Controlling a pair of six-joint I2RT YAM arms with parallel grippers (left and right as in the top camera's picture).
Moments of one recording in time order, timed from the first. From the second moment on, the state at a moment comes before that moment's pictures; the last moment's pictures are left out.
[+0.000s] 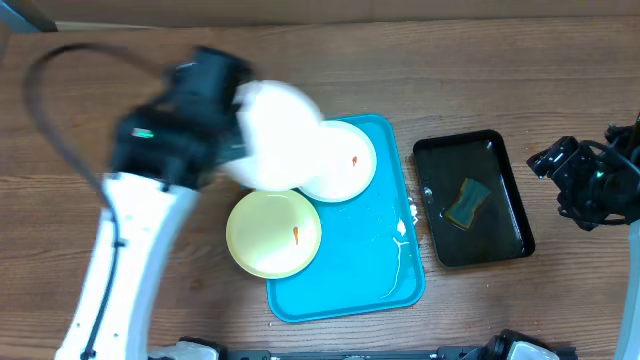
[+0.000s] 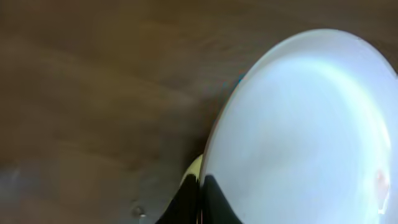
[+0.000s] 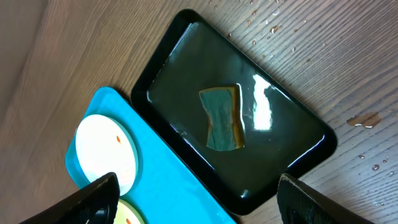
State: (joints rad) left arm -0.25 1.49 1.75 -1.41 -0.31 -0.54; right arm -0.35 1.26 1.33 -1.25 -0.31 0.48
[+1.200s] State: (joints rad) left arm 0.61 1.51 1.14 -1.02 0.27 -0.31; right arm -0.35 1.26 1.33 -1.28 -0.31 0.42
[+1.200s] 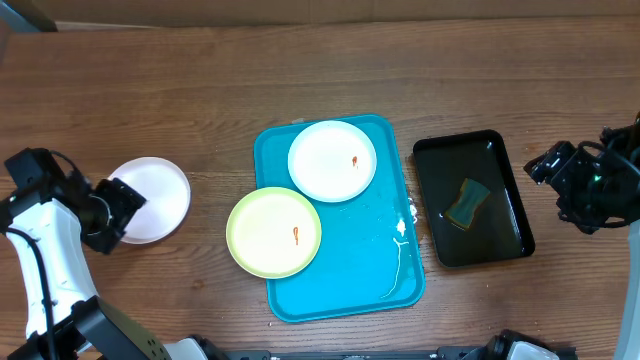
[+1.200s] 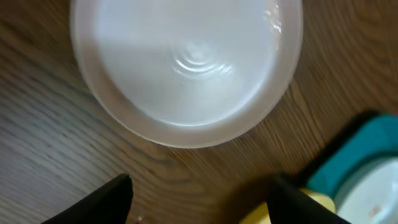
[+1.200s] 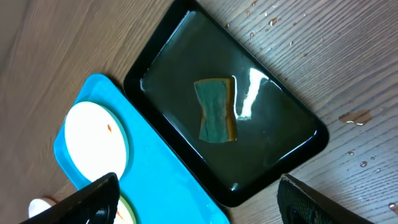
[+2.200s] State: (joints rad) left arm -0.03 1.51 0.86 -0.87 0.02 -0.13; right arm -0.06 1.26 1.33 -1.29 -0.33 0.38
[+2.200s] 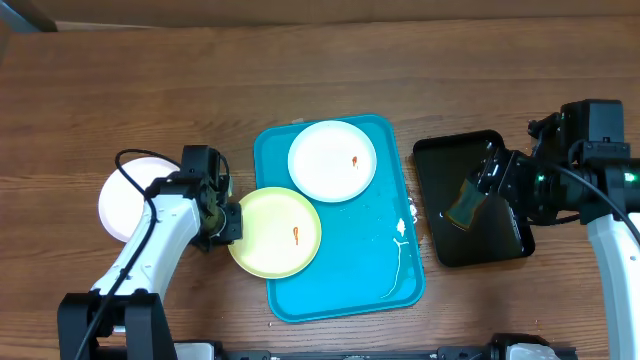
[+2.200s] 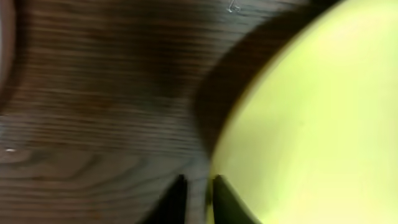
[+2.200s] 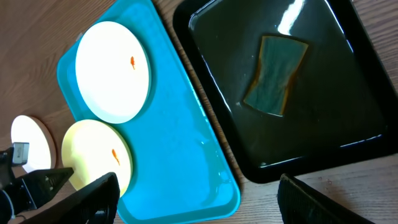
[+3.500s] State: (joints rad) left arm -0.38 1.51 0.91 -0.93 0.16 -0.44; right arm 0.01 1.42 0.82 -0.68 -0.13 0.47
